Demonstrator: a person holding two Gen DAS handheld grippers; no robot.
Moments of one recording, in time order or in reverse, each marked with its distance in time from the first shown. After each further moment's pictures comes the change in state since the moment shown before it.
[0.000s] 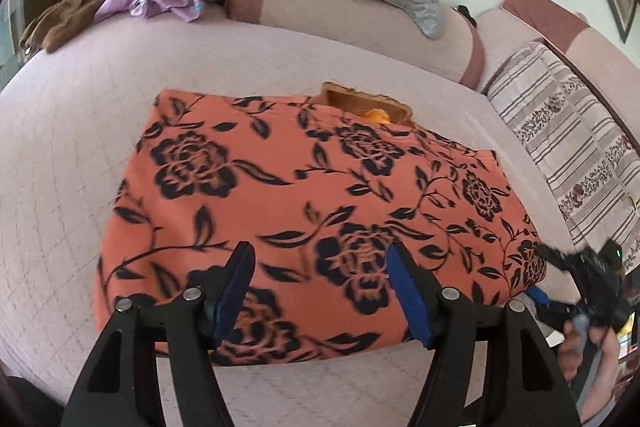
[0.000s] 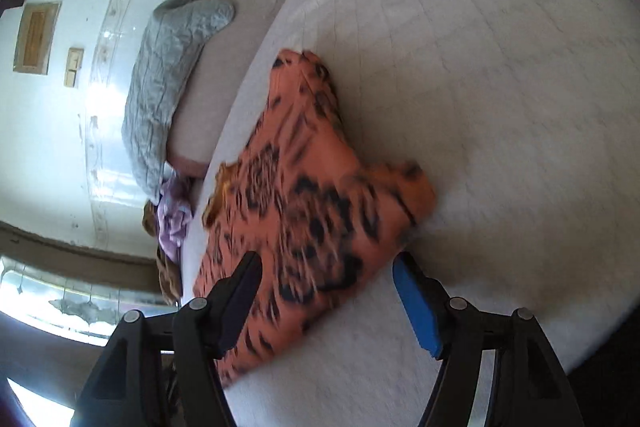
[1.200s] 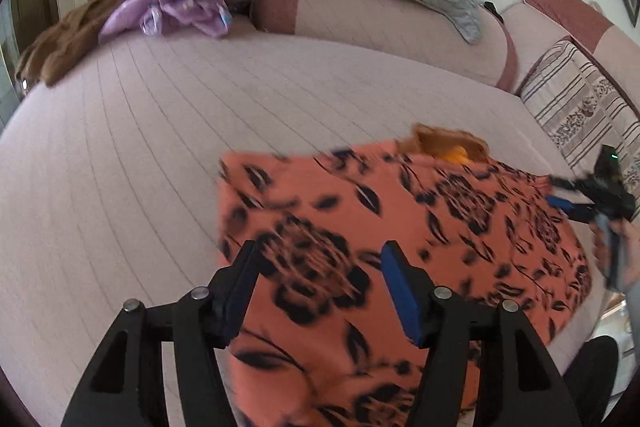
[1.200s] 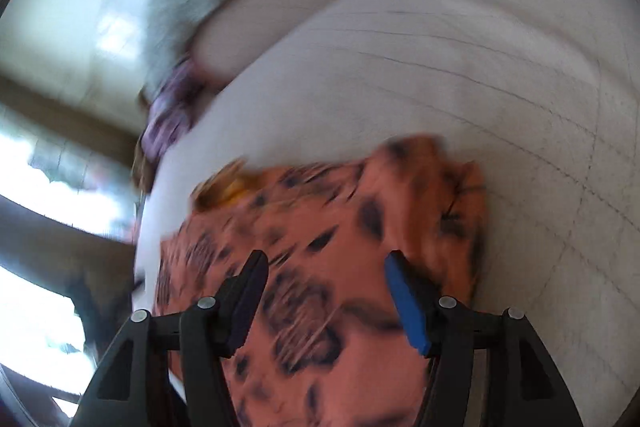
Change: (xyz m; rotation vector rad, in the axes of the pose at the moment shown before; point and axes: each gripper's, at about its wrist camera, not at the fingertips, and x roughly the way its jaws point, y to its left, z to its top) left arm 0.031 0.085 0.066 0.049 0.035 0.062; right arm 0.113 0.074 0.145 -0.432 0.297 -0.057
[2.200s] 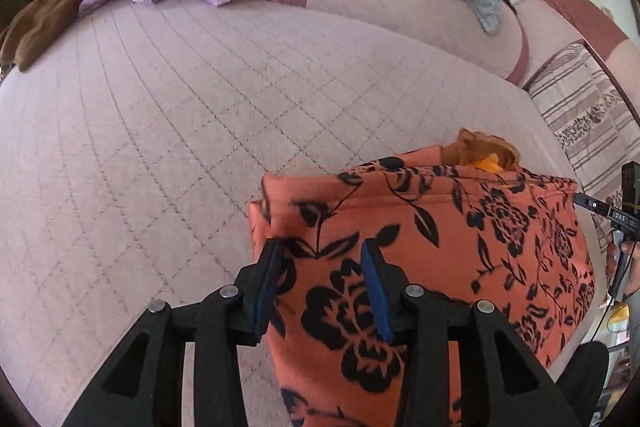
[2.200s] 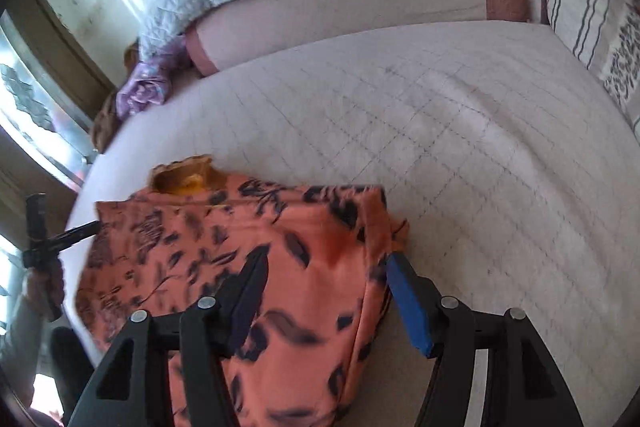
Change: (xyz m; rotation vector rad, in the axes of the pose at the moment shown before) left arm 0.047 0.049 0.043 -0.025 0.105 -0.054; right arm -0.023 0.052 -0.013 -0.353 -0.046 -0.232
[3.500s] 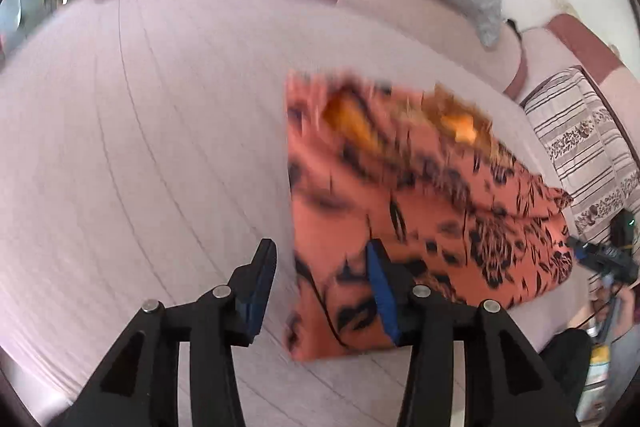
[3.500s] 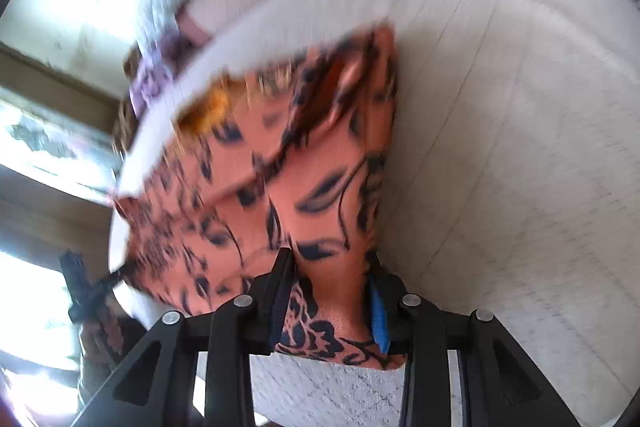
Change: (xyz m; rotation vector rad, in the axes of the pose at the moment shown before) left arm -0.085 -0.004 -0.118 -0.109 -0.090 0.025; right arm -0.013 0.019 -0.097 0.268 0.112 0.143
